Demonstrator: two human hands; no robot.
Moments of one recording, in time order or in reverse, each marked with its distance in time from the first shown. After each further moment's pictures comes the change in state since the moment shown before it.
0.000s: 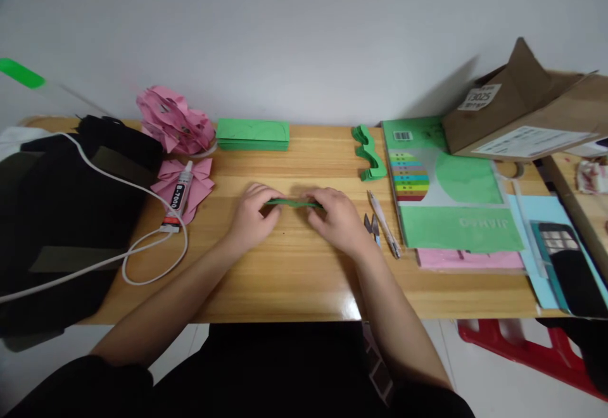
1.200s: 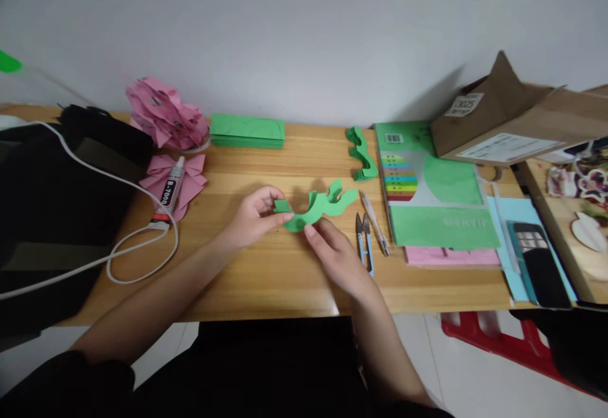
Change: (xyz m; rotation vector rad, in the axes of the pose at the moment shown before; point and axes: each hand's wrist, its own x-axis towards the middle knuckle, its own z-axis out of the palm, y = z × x) left_hand 0.000 0.022 0.007 -0.814 -0.182 -0.324; right_hand -0.049 -0.040 -0.001 0.492 0.030 0.491
